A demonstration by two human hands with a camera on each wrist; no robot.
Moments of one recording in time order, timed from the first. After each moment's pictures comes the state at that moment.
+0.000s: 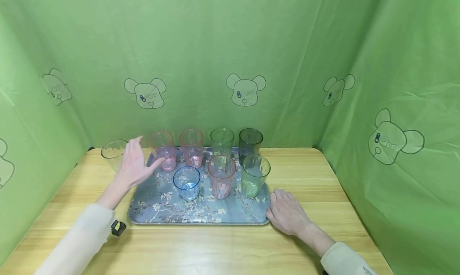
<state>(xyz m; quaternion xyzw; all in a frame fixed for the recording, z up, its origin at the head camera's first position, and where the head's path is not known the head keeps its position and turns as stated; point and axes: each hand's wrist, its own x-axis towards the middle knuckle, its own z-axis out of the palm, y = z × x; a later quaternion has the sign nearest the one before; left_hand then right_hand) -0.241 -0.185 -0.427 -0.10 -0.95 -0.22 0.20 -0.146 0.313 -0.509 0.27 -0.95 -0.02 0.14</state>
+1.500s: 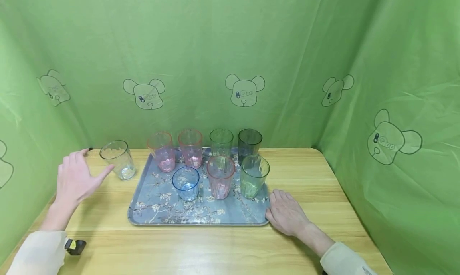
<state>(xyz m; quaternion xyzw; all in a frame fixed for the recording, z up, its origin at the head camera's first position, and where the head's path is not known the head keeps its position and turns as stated) -0.191 -0.302 -0.422 0.00 -0.96 -0.16 0.23 -0.146 0.314 -0.510 0.27 -0.95 -0.02 0.14</state>
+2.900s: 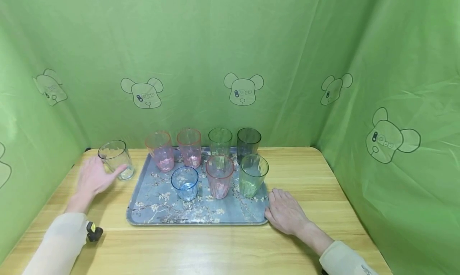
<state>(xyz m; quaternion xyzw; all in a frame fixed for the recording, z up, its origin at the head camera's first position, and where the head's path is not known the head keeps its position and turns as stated) -0.237 -0.304 -0.469 0.03 -0.98 -0.19 0.10 -0.146 0.314 -0.510 0.27 -0.95 -0.02 0.14</state>
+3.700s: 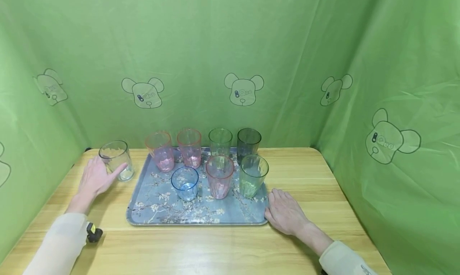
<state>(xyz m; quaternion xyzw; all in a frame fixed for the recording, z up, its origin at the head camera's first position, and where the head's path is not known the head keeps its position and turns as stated) -0.236 -0.299 -0.472 0.02 -0.97 -0.21 0.11 -0.146 0.313 -0.509 0.27 -0.95 -0.02 0.14</state>
